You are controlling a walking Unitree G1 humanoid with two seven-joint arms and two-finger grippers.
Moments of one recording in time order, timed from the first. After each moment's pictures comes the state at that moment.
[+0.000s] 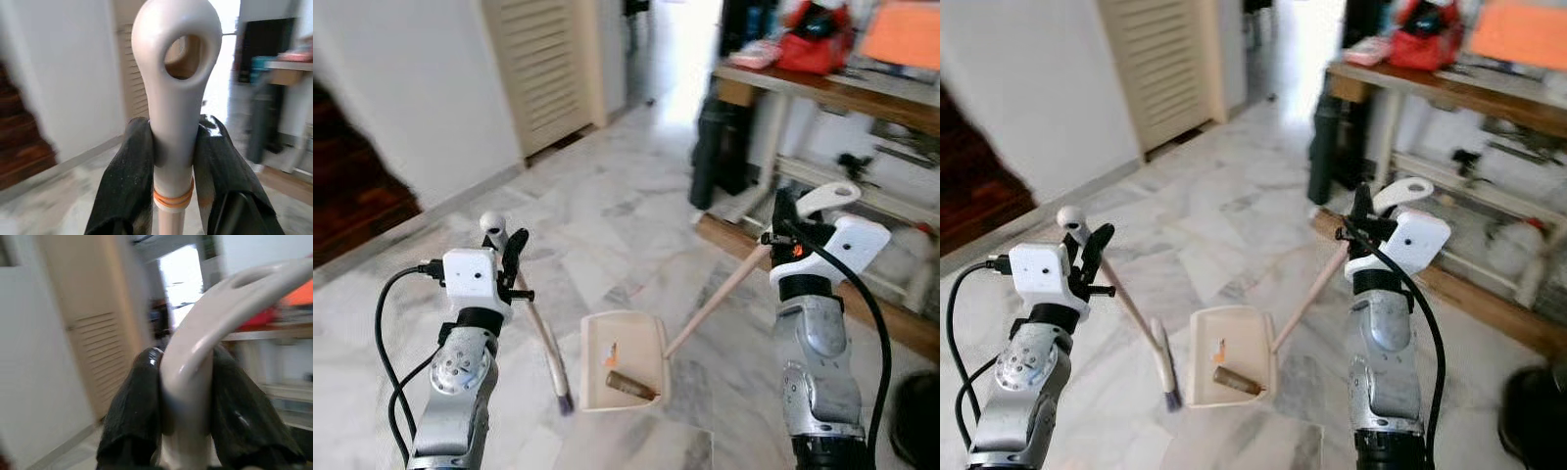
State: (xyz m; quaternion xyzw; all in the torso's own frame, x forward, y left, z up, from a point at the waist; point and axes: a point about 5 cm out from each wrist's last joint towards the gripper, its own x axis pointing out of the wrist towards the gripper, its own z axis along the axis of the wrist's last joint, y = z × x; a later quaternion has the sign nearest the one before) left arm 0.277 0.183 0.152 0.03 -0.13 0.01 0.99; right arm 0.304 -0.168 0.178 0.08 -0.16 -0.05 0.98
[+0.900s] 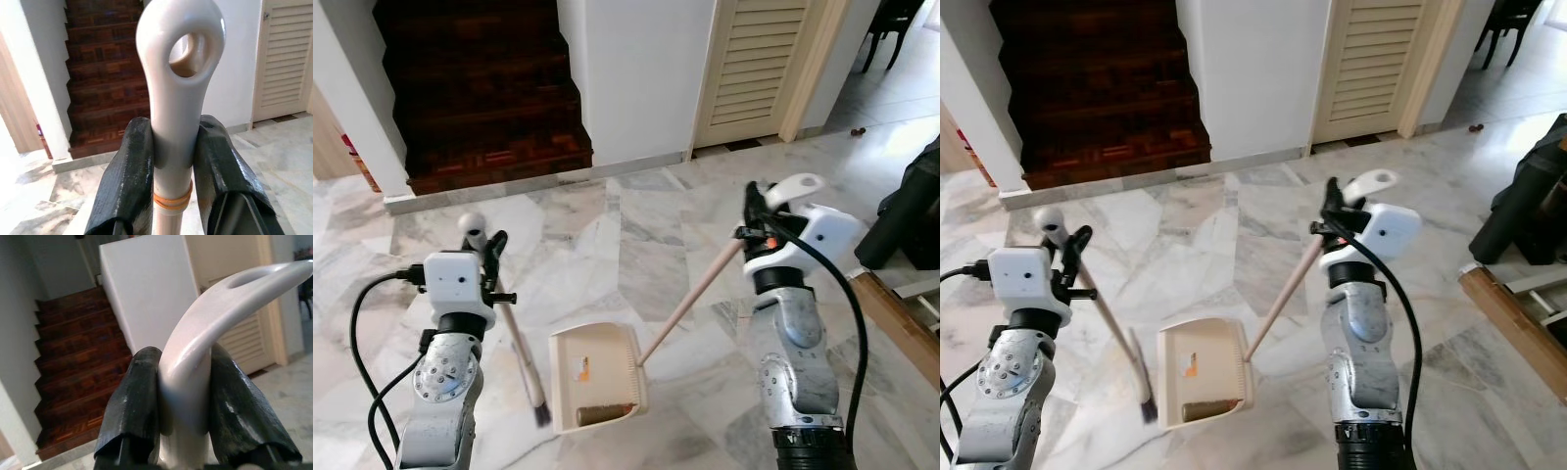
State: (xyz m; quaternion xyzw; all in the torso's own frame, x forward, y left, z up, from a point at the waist) left arm 0.269 0.193 0.155 0.06 -0.13 0.04 0.99; right arm 0.310 -0.148 0.179 0.12 -0.15 0.00 0.98
